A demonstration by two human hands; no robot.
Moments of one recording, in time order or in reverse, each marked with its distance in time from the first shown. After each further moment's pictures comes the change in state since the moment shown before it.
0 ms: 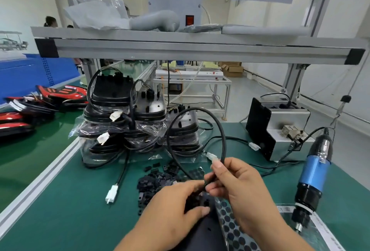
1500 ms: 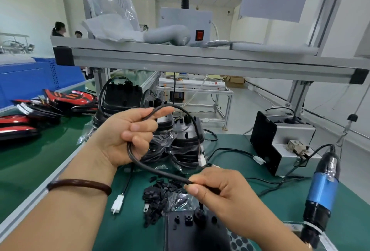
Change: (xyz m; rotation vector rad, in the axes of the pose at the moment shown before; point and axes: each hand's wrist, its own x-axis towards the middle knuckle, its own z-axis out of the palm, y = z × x) left_hand 0.055 -0.011 -0.163 -1.612 -0.247 -0.266; right_hand 0.008 -0.023 0.017 -0.713 -0.472 -0.472
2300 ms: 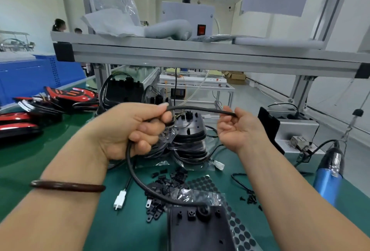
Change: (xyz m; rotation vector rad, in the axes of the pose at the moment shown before) left_hand -0.016 0.006 0.035 0.482 0.102 -0.046; right_hand 0.107 0.020 -0.055 1.607 0.661 0.651
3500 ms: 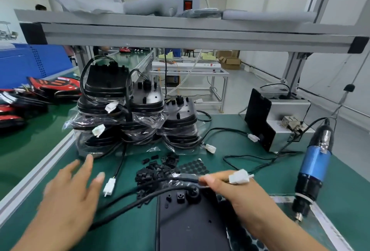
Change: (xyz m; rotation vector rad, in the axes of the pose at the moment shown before) left_hand -0.060 -0.156 -0.050 1.183 0.990 -0.017; right_hand -0.088 0.050 -0.127 -1.199 -0.144 -0.130
